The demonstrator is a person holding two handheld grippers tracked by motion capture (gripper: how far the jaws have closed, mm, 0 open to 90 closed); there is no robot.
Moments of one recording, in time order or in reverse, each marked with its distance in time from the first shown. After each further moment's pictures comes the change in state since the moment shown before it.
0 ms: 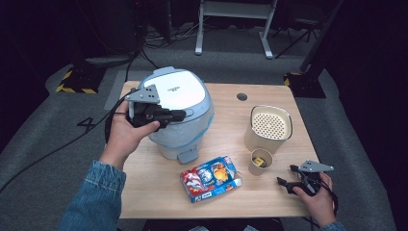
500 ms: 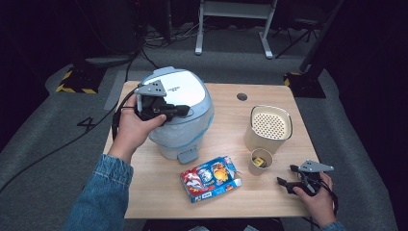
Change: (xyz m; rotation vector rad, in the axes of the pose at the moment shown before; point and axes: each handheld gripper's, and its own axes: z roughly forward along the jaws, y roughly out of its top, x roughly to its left) left arm 0.012 0.003 0.016 0.006 0.010 -0.050; right arm 0.000 0.000 0.000 0.000 0.000 0.000
